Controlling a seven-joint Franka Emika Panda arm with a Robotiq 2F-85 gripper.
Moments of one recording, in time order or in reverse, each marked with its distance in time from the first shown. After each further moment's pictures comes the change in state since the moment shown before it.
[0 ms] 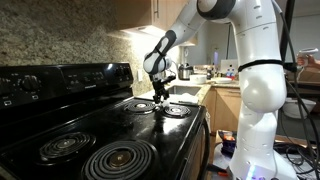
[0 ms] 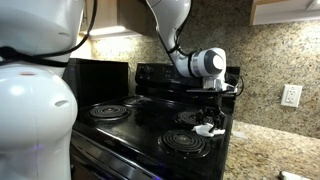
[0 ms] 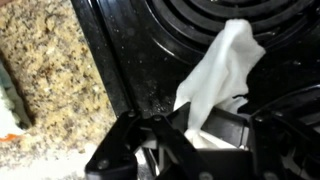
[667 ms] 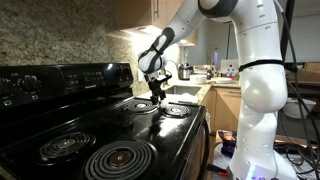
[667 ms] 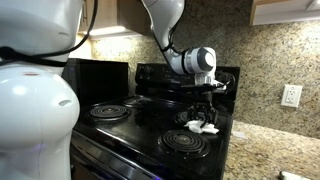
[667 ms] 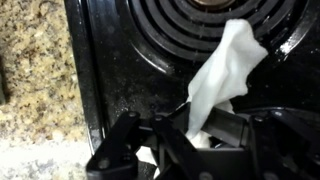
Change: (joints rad) arm 0.030 -0.016 0.048 0.008 -0.026 -0.081 -0.082
